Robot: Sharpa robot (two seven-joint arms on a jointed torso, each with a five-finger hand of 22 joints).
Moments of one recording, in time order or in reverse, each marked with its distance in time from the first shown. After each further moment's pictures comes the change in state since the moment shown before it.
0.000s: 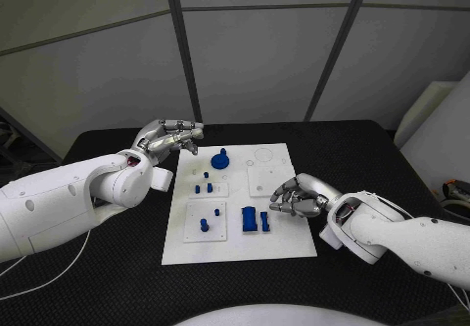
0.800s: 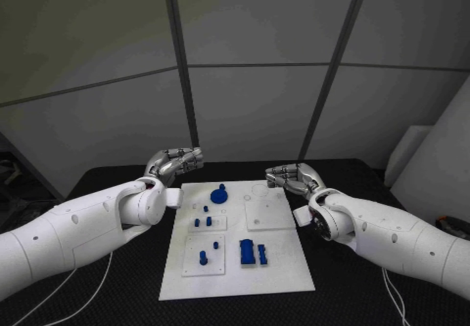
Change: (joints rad) left arm -0.024 0.181 -0.004 -0.262 0.171 -0.054 0.060; left_hand -0.013 -0.010 -0.056 0.050 -0.017 0.004 -0.036 -0.072 -0.001 0.048 0.070 -0.307 -0.030 -0.103 0.123 -0.853 -0.359 -0.008 -0.387 0.151 -0.495 -0.549; right arm 0.018 0.348 0.099 -0.611 0.744 0.117 0.482; right_hand 0.096 0.005 0.079 -0.010 -0.063 0.025 0.052 -0.141 -0.251 0.013 0.106 -0.554 -0.841 -0.265 0.157 -0.844 -0.609 0.000 -0.156 0.181 -0.605 -0.438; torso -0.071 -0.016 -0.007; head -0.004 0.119
